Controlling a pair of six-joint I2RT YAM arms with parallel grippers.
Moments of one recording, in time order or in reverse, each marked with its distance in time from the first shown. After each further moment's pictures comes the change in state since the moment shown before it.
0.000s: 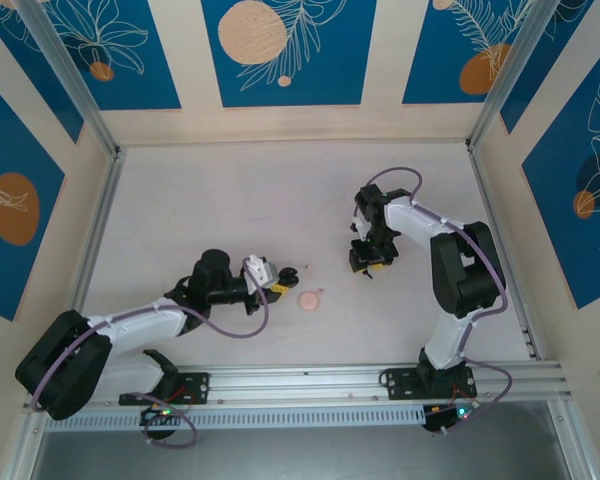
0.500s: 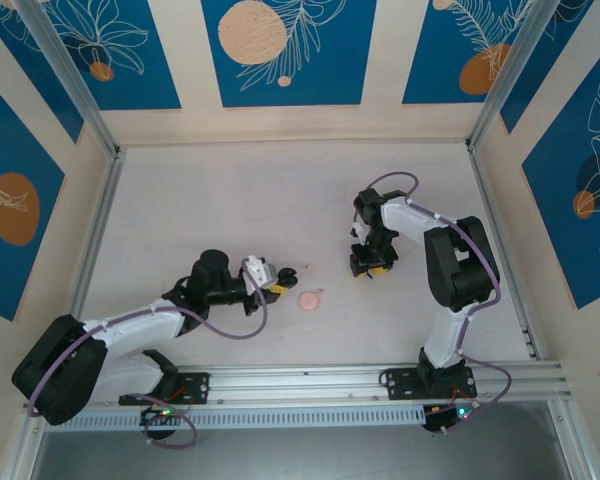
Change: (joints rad) left arm 0.000 -0.024 0.000 -0.030 -0.007 0.008; right arm -0.002 0.047 -0.002 -0.018 -0.003 0.000
